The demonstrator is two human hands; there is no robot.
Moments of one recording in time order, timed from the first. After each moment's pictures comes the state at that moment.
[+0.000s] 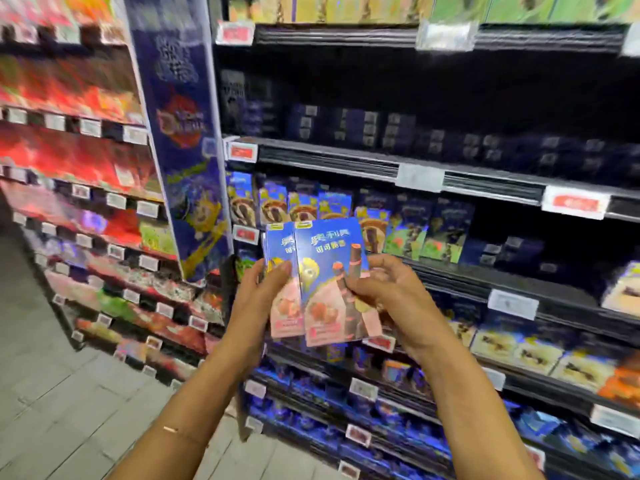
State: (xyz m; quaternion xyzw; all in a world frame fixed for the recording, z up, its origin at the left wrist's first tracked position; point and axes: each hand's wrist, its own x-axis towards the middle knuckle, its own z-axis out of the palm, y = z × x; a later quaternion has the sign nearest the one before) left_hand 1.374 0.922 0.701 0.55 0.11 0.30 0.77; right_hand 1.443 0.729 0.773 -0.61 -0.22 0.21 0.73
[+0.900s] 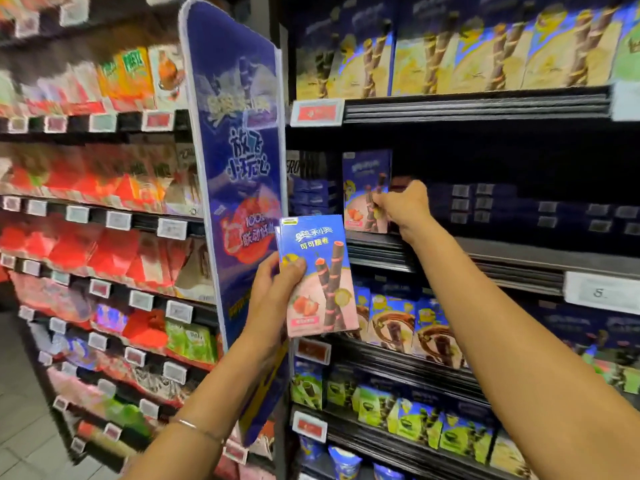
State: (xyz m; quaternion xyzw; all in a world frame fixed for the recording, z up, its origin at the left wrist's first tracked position) left_hand 1.512 1.188 0.801 0.56 -0.01 0.33 0.76; right_hand 1.716 1.057 0.928 -0.72 -0.15 -0.10 0.67
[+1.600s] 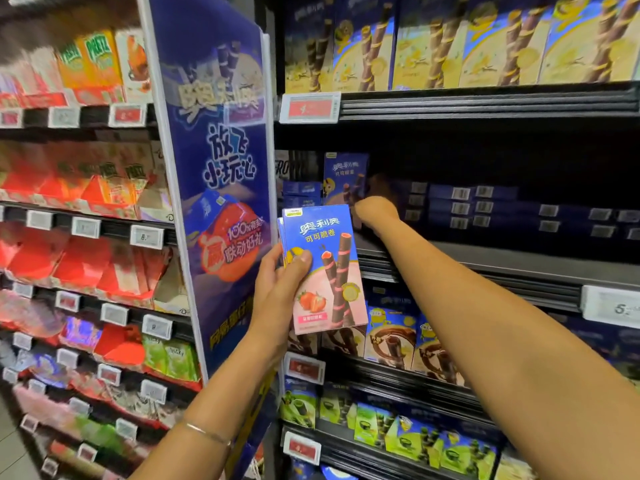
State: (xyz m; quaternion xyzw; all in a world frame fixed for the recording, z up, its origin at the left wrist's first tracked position) left_hand 1.546 1.188 0.824 0.55 -0.01 0.33 0.76; right_hand 1.781 1.120 0.932 -0.89 -0.16 -0.12 0.41
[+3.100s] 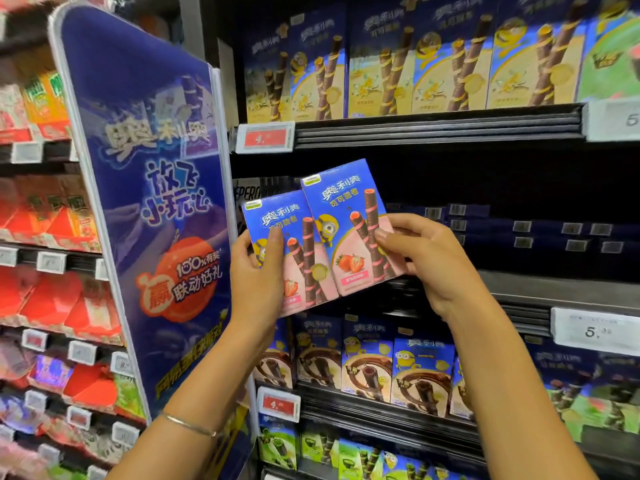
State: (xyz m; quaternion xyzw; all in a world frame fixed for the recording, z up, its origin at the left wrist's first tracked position) left_hand 1.586 1.165 0.877 0.59 0.07 0.46 0.66; right_hand 1.666 0.966 0.919 -0.63 -0.32 -0.02 0.71
